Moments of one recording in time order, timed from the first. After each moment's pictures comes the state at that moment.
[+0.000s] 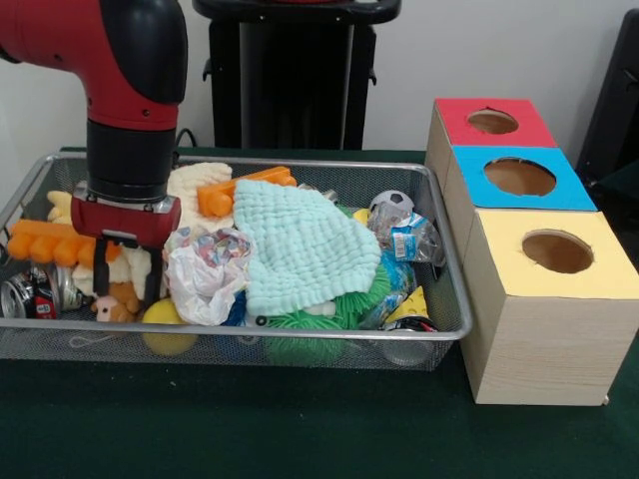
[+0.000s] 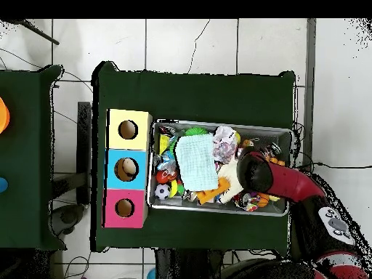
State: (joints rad) arm -0.61 -0.43 0.07 1.56 -0.31 0.14 1.57
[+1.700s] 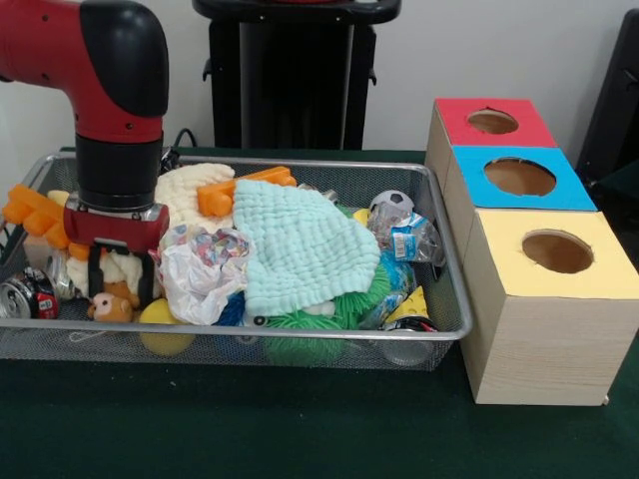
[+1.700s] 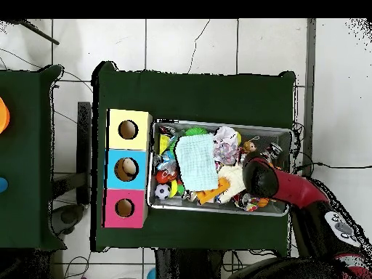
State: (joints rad) arm -0.69 -0.39 0.12 1.57 -0.36 0.12 1.57
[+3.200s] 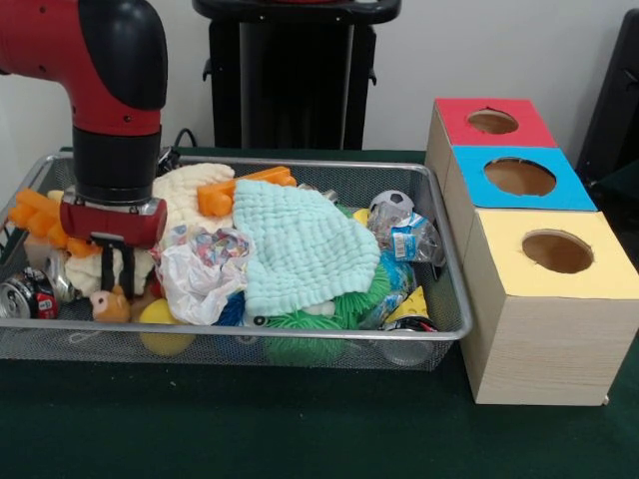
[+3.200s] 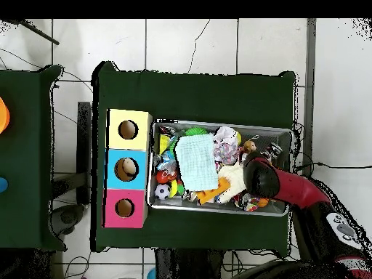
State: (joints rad) arm -0.69 -0.42 0.12 1.58 -0.37 0.12 1.57
